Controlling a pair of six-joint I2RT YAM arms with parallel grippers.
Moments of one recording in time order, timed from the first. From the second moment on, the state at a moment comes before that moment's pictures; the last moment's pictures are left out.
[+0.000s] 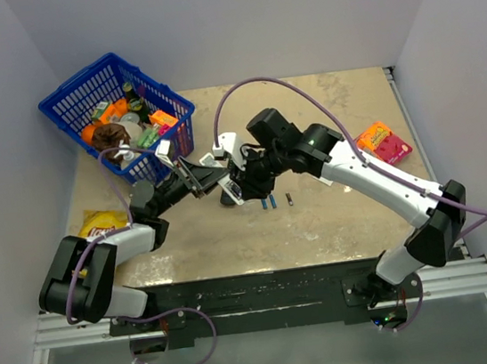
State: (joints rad) left arm -0.34 1.41 0.43 1.19 0.70 -1.50; right arm 0.82 1.53 1.55 -0.88 -0.35 -0.29
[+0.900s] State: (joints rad) left arm -0.31 1.41 0.48 1.16 0.76 -1.35; right arm 0.75 1.71 1.69 -1.01 -0.50 -0.11
